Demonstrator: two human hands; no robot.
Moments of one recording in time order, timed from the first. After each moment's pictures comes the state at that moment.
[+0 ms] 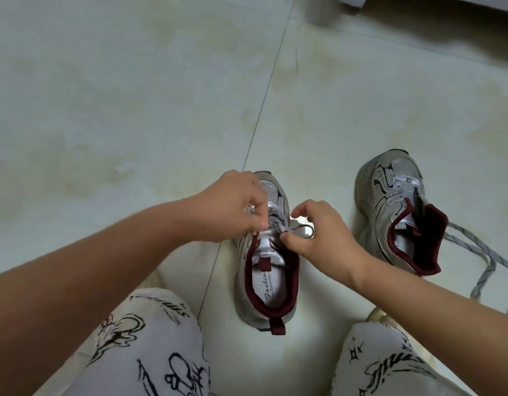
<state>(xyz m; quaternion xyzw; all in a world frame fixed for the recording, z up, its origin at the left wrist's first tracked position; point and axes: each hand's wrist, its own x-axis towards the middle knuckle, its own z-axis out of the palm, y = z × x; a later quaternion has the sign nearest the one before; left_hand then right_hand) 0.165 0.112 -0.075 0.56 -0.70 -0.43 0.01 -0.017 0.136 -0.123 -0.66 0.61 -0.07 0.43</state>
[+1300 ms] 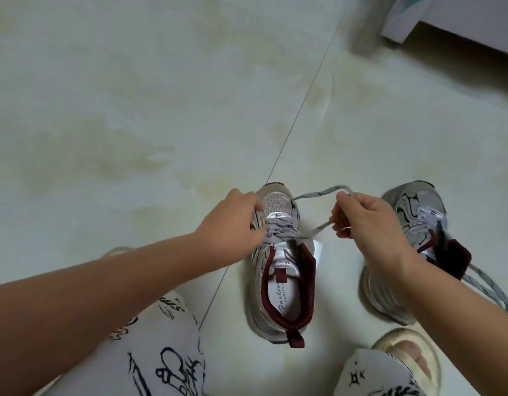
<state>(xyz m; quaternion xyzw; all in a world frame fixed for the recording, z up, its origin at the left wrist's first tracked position) 0.182 0.151 -0.103 0.70 -0.60 -0.38 0.07 -0.004 0.108 -0.088 -0.46 0.67 -0.24 0.53</state>
